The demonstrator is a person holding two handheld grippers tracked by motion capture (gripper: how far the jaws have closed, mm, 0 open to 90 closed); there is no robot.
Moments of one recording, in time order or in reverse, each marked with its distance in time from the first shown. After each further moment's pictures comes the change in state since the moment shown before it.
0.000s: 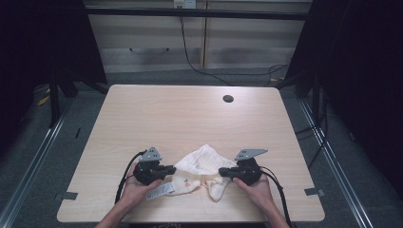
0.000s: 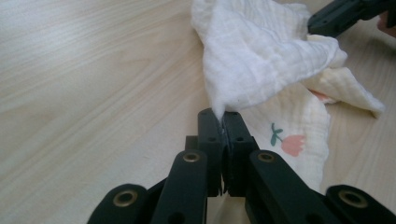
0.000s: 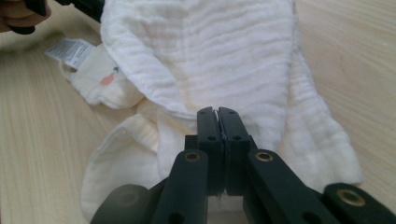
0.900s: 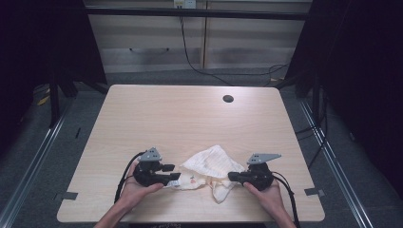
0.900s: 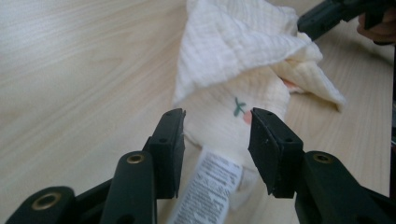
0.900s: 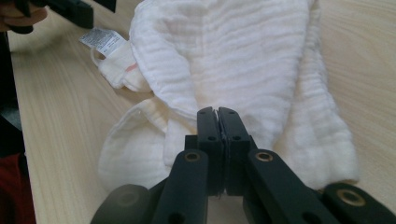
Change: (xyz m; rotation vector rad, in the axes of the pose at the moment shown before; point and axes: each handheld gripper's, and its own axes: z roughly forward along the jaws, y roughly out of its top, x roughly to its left) left arm -0.016 -0.007 -0.011 -0.003 -0.077 -0.013; right arm -0.004 -0.020 -0.026 -0.011 0.005 0.067
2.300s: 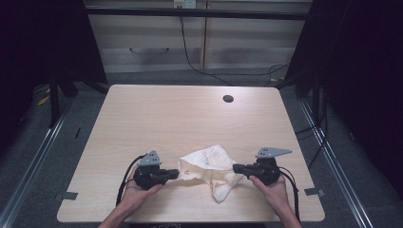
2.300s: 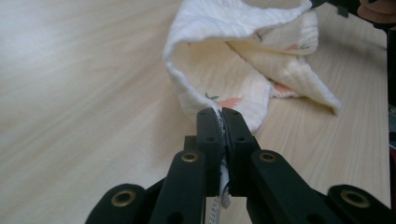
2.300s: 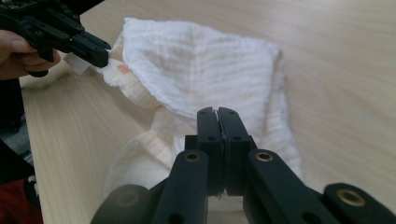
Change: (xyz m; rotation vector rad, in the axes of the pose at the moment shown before) left arm 0.003 0.004 -0.002 -0.065 -0.001 0.017; right arm -0.007 0.017 -0.026 -0.111 -0.023 0.003
